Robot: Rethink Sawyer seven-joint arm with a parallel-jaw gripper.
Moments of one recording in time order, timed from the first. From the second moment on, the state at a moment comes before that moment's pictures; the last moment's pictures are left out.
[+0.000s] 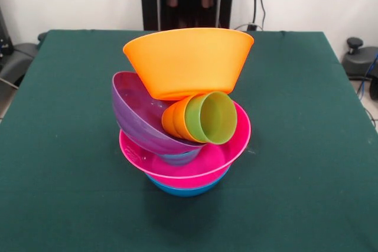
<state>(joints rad) 0.41 -0.12 -1.07 1.16 -1.81 -1.10 1.40</state>
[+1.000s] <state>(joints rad) 0.31 -0.17 -1.23 1.05 -1.96 -1.49 2.05</state>
